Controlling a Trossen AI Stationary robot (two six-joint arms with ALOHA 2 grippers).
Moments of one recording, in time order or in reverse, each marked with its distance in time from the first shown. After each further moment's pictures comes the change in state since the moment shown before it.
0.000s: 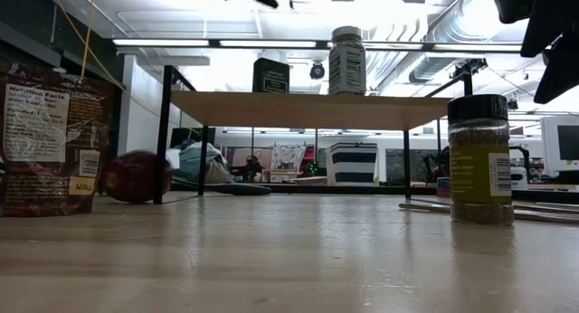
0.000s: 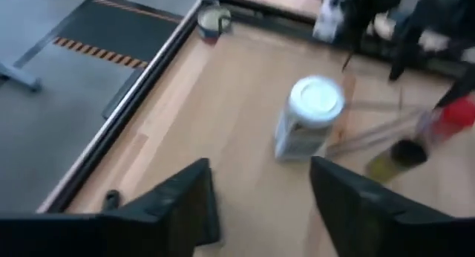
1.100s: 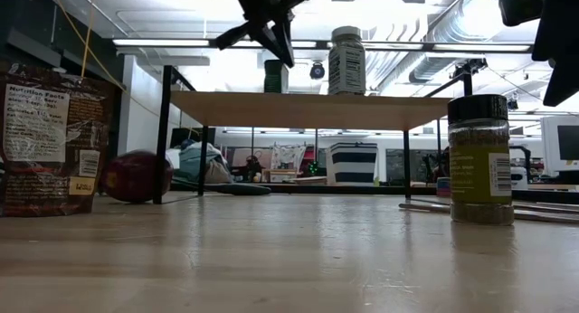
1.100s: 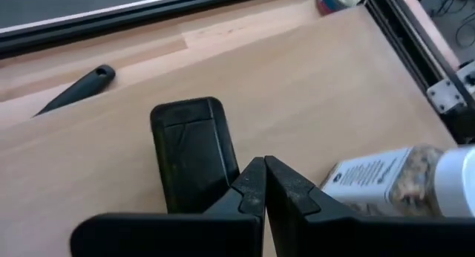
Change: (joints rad) left arm -0.026 0.205 -0.042 -0.011 -0.187 -0.793; right arm 0.005 0.000 0.000 -0.025 -0.032 -0.001
